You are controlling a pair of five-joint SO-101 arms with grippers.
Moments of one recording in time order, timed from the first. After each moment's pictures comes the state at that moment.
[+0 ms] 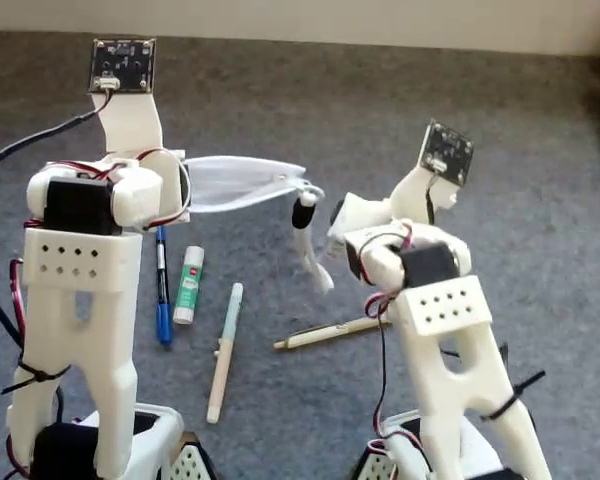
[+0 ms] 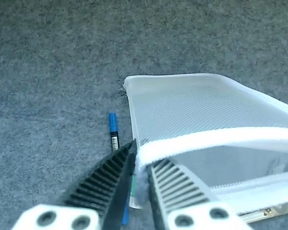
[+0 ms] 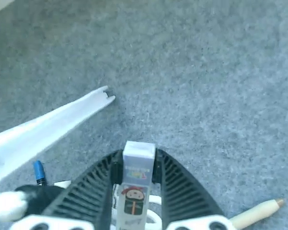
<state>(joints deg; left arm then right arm) 1.5 -21.4 1.9 85.3 13.3 -16.8 -37.9 38.1 53.5 -33.6</state>
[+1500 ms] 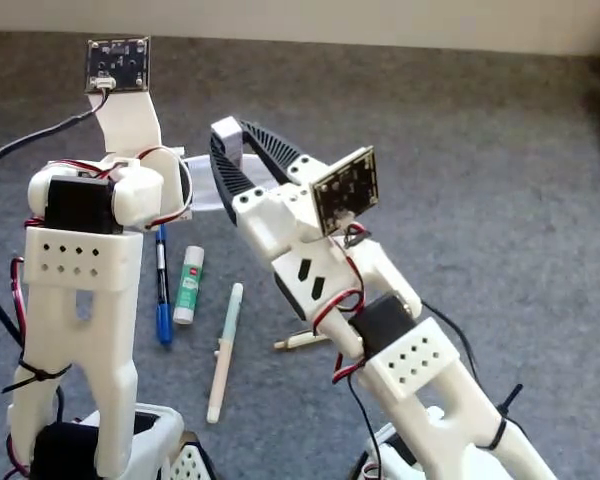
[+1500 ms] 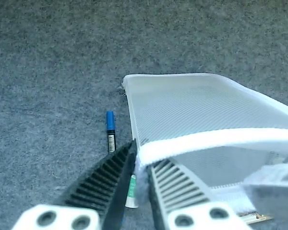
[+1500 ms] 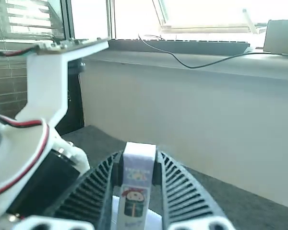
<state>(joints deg) 1.6 -21.1 1.7 85.3 16.1 -38.1 -44.8 45.2 0.7 0.7</state>
